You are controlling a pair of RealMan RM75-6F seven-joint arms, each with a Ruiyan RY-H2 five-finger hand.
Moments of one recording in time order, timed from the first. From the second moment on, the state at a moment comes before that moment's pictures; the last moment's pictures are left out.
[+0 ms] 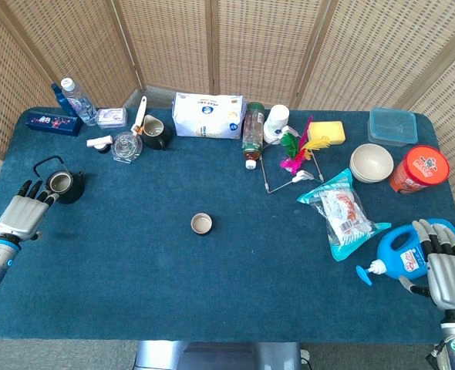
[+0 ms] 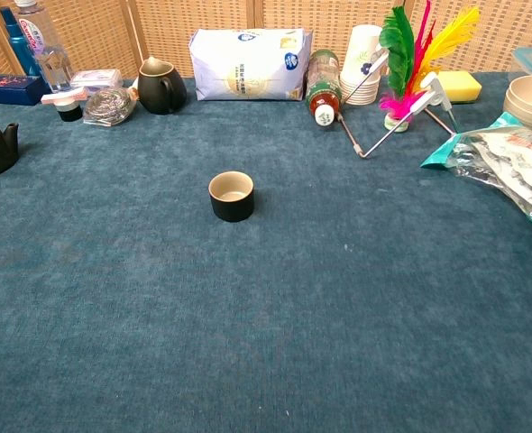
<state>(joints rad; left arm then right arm) -0.54 -1.29 0.07 -1.09 1.28 0.93 0.24 0.08 -1.09 0.08 -1.69 -1.38 1.41 -0.12</state>
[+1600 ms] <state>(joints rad) -0.73 -1.31 -0.20 -0.90 0.69 0.56 0.08 0.12 -1.14 0.08 -1.64 -1.34 1.34 -0.18</state>
